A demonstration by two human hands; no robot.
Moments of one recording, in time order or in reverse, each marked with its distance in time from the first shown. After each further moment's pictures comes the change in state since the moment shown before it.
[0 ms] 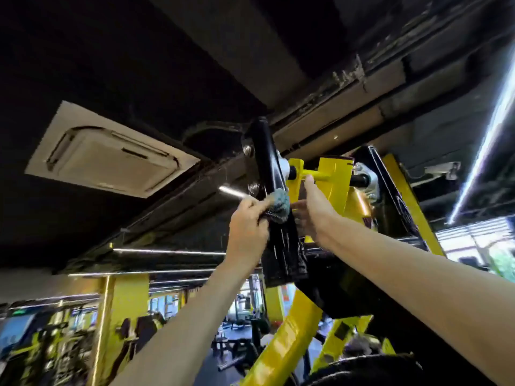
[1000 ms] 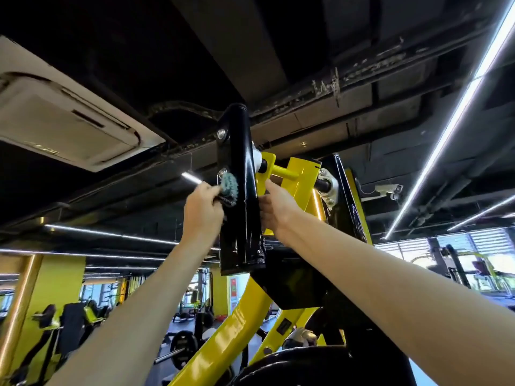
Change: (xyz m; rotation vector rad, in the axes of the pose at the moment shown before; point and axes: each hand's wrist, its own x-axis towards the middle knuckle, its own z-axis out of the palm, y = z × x) left_hand 0.007 -0.027 0.010 0.043 0.137 -0.193; right_hand -0.001 0.006 0.006 -0.080 0.057 0.000
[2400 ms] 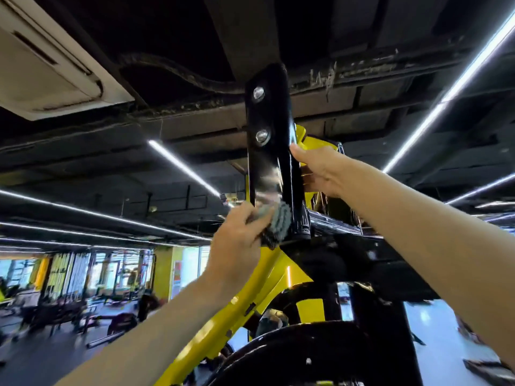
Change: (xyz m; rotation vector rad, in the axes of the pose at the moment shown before) left_hand -0.104 -0.047 0.002 -0.295 -0.047 0.304; right_hand 0.016 -0.012 0.028 -0.548 0.277 -0.150
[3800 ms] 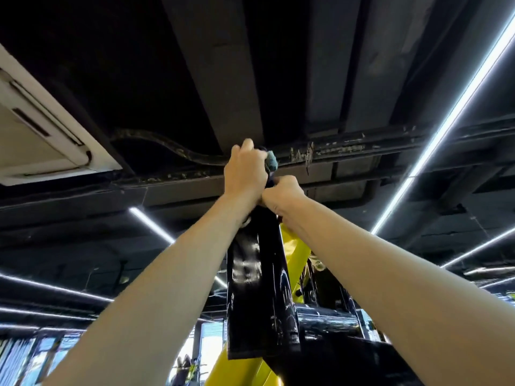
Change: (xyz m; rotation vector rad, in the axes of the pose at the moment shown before) left_hand 0.259 -0.014 0.017 0.268 0.192 -0.073; right_hand 0.057 -0.065 0.023 -0.282 0.213 -0.285
